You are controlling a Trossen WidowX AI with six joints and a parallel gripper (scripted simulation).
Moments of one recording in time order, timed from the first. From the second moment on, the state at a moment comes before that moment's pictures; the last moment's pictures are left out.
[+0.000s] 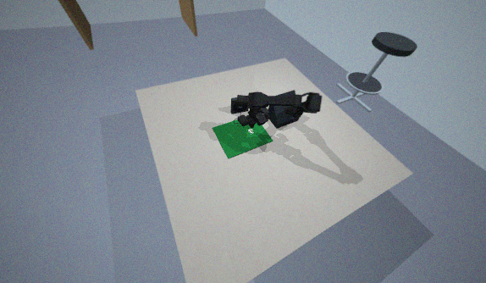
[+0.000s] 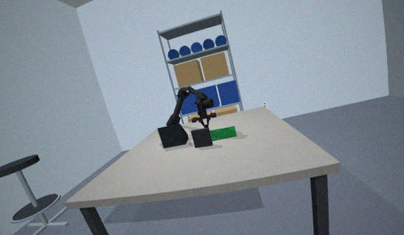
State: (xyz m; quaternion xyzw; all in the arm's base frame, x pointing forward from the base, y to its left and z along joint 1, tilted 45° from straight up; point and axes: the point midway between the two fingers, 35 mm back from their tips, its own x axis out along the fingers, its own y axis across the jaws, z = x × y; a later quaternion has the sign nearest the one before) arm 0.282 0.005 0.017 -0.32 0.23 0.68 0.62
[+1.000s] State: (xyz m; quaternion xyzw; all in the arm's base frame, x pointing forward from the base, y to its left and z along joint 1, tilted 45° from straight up) arm 0.280 0.022 0.005 -0.32 0.23 0.68 0.62
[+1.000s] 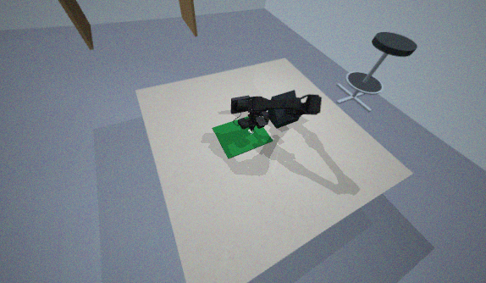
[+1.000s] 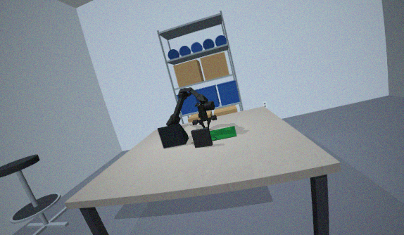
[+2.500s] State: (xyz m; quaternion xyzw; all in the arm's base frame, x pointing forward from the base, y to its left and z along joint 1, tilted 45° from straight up) arm 0.281 0.025 0.002 -0.32 0.23 0.68 0.62
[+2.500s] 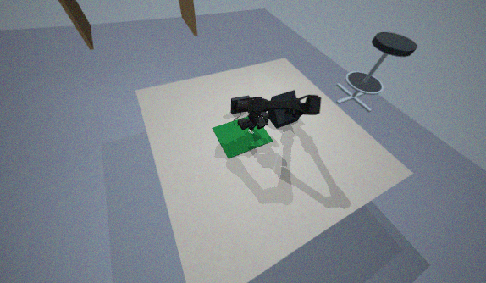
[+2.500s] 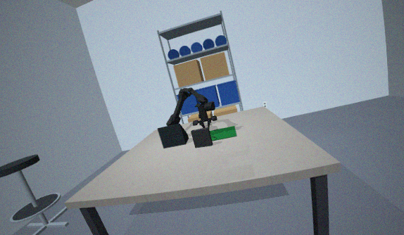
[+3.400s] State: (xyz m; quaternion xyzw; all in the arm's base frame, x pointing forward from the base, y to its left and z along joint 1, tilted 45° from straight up) arm 0.280 0.028 -0.001 -0.32 0.23 0.68 0.62
